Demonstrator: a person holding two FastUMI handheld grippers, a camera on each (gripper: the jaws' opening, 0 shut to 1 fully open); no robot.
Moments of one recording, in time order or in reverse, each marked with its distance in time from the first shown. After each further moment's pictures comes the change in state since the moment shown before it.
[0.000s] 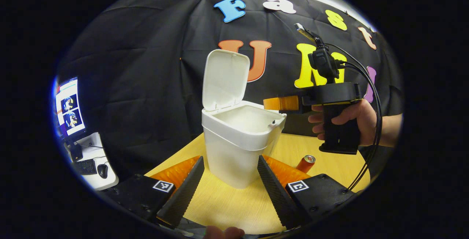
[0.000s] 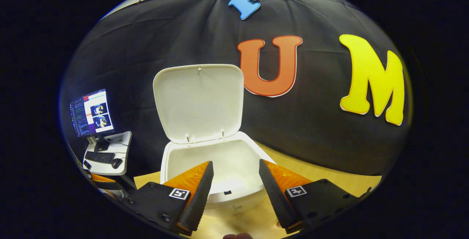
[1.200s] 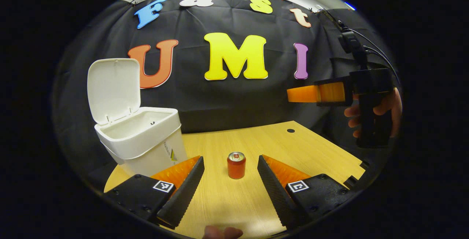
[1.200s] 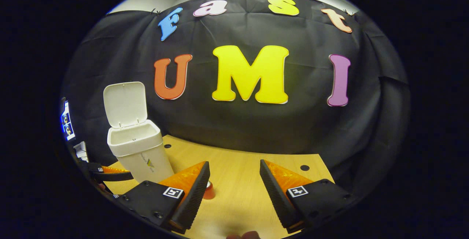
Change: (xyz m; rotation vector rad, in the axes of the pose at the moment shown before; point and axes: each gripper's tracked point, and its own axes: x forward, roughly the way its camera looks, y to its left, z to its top) left arm 0.023 -0.201 -0.046 0.234 -0.008 -0.492; right arm -0.262 -0.209 -0.088 0.152 -0.076 -0.590
